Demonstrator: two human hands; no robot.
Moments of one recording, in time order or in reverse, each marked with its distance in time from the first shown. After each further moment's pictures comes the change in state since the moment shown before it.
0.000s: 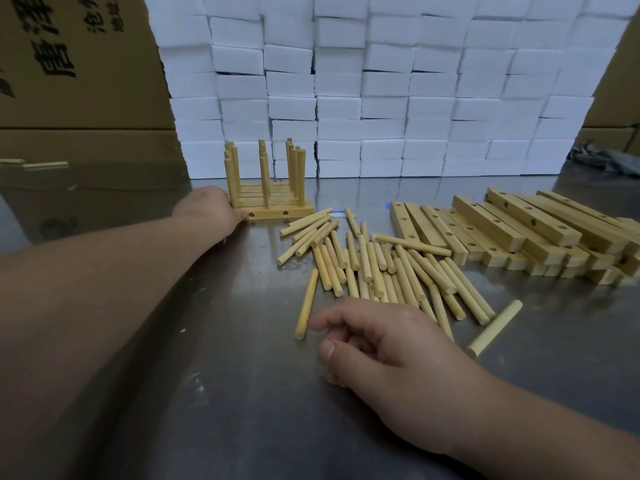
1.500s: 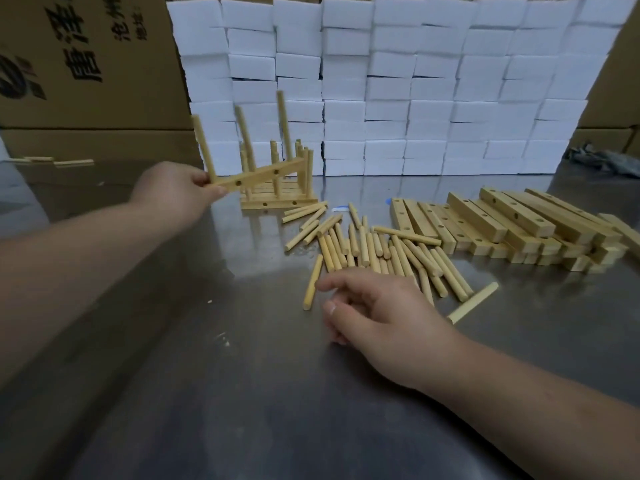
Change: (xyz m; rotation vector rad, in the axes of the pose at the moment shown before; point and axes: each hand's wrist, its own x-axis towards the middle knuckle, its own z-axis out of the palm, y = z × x) left_hand -0.085 -0.027 -0.073 -0.405 0.219 0.055; right_hand -0.004 -0.005 0.003 -0.036 0.102 0.009
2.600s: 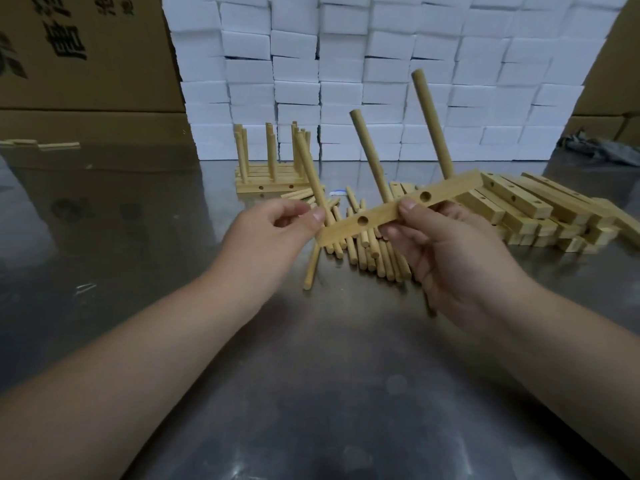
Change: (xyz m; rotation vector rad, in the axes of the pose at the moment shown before) left_hand -0.122 0.057 0.031 -0.648 -0.260 0.071; right_hand 0.013 -0.003 -0.031 1.096 0.526 0.257
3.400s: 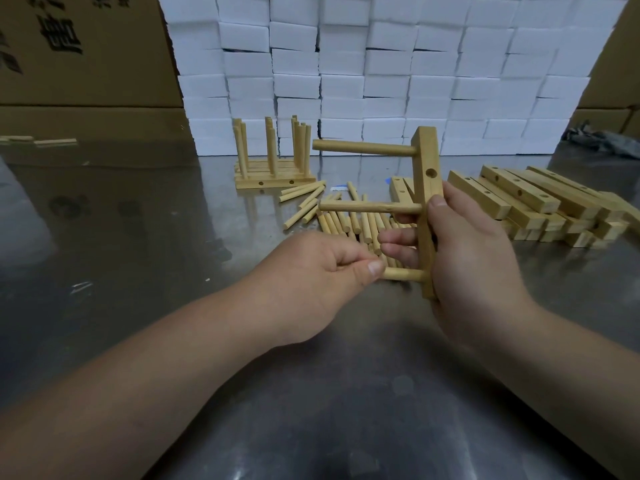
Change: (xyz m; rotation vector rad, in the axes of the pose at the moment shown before) left_hand -0.028 0.021 0.008 0.214 -0.475 0.170; right_hand -0.010 0.010 0.005 -0.291 0.071 -0.163
